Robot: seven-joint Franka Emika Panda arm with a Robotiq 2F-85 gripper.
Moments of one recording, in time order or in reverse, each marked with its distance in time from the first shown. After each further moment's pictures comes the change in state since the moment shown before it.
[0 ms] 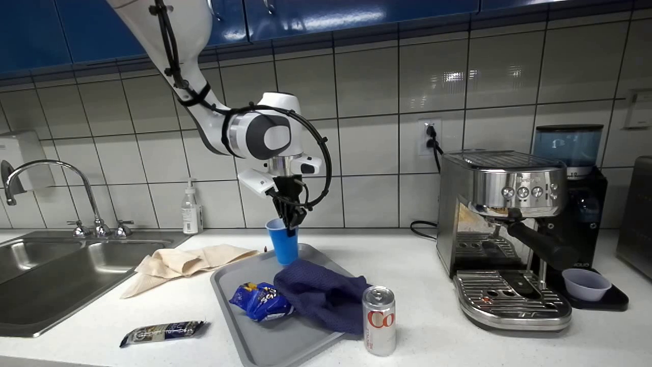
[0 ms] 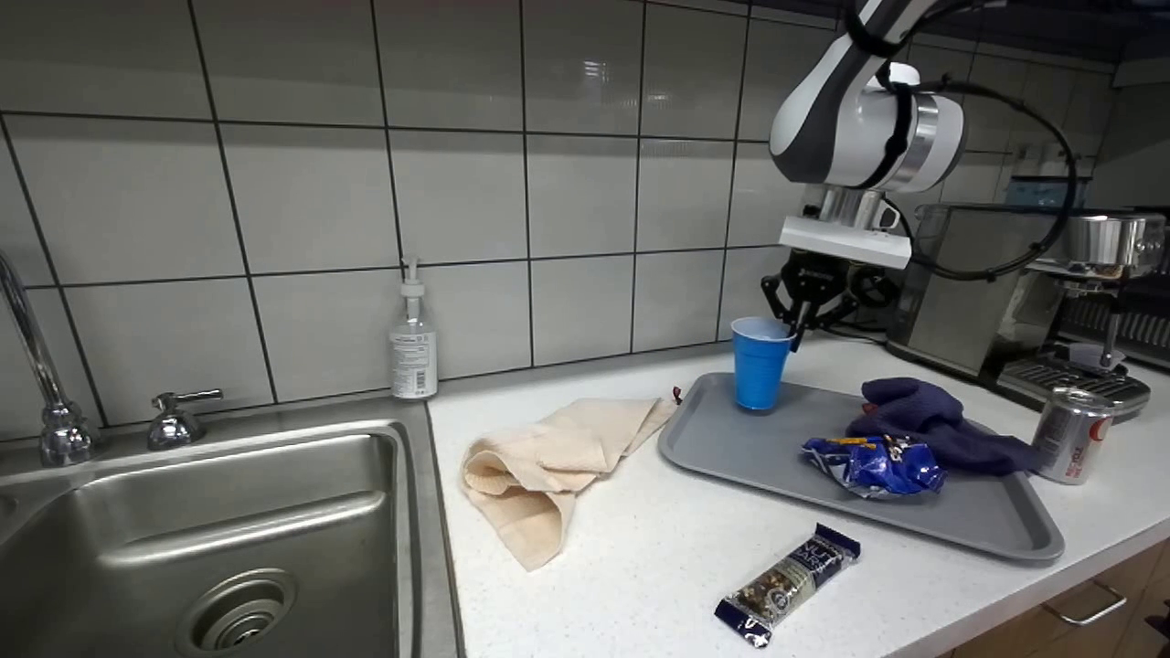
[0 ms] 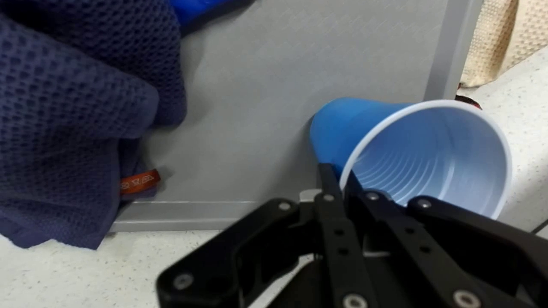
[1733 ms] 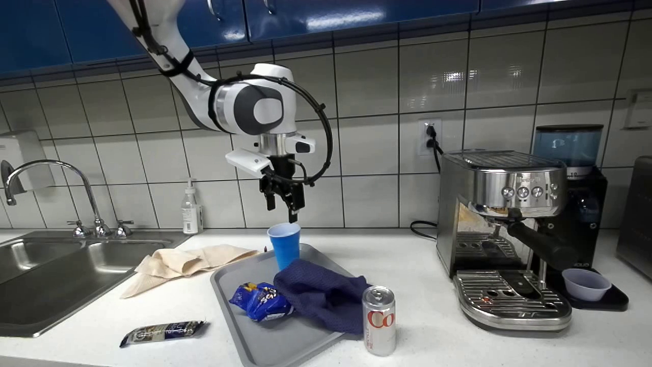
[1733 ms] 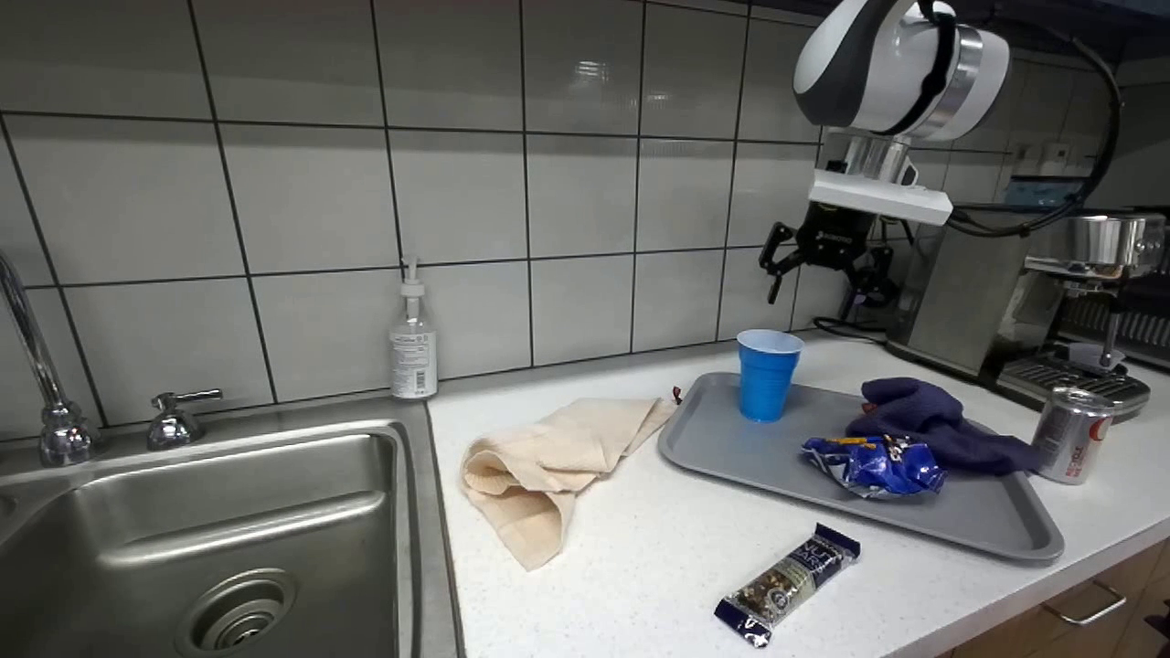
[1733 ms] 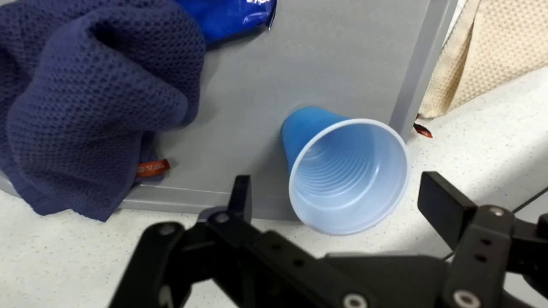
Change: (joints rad) arm -0.015 -0.164 0.016 -0.089 -0.003 -0.069 -0.114
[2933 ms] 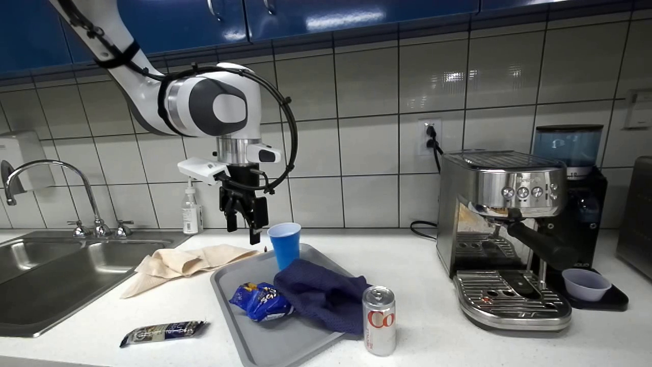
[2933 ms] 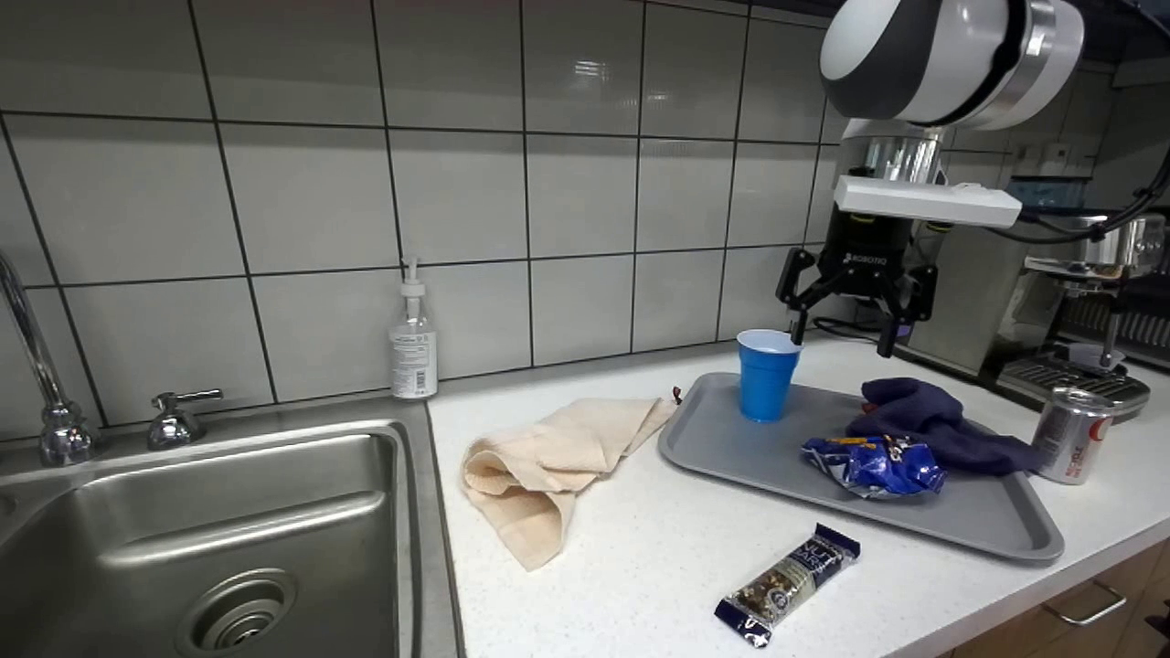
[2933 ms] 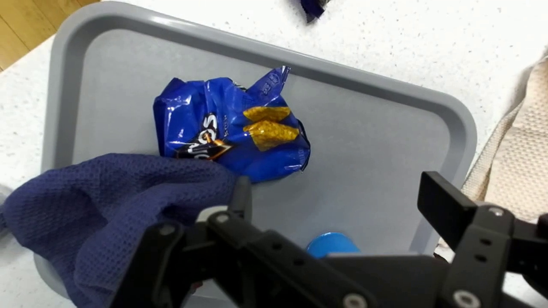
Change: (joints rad) arm 0.044 -0.189 0.027 -0.254 -0.097 -0.075 0.084
